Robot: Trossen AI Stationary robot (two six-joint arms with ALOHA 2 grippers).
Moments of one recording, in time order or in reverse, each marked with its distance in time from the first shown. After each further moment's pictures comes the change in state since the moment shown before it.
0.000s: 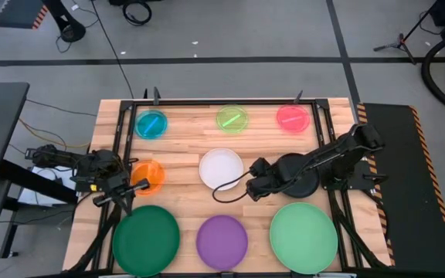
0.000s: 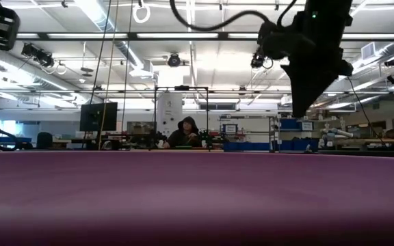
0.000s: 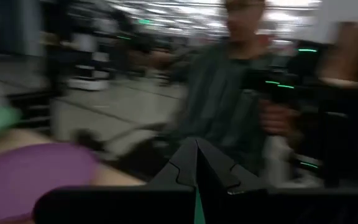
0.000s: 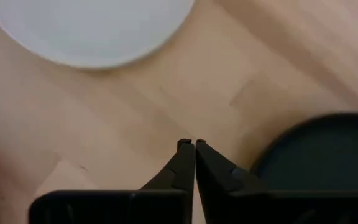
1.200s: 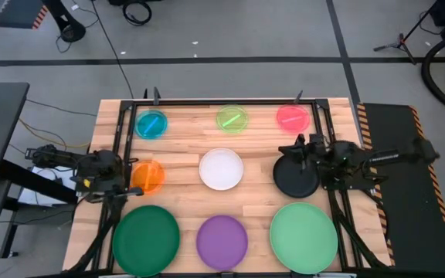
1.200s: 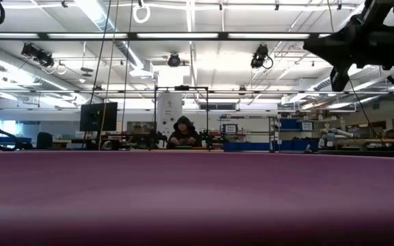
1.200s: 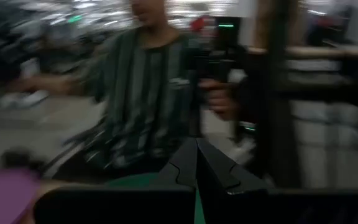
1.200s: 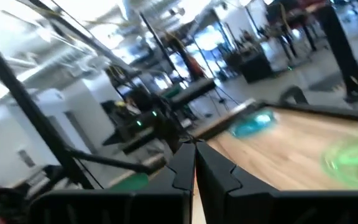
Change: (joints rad) left arm 0.000 0.000 0.000 -0.040 0.286 0.152; right arm -0.237 -1.238 -1.167 1.534 -0.052 -0.704
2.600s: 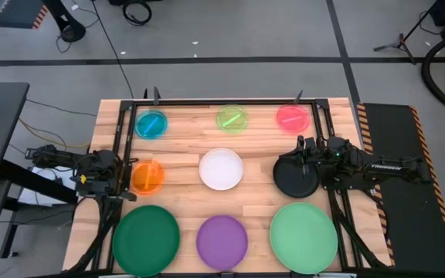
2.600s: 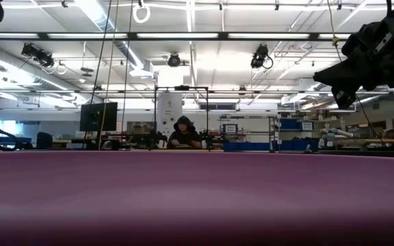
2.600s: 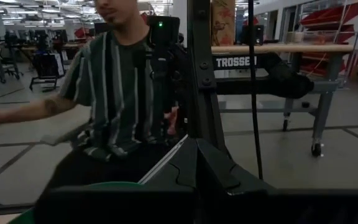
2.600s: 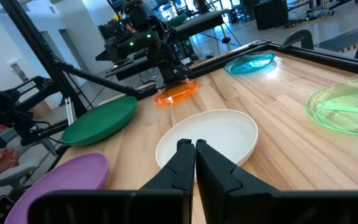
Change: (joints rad) left arm 0.000 -0.001 0.000 0.020 0.274 0.003; right arm -0.280 -0.284 -0.007 -0.499 -0.441 -0.133
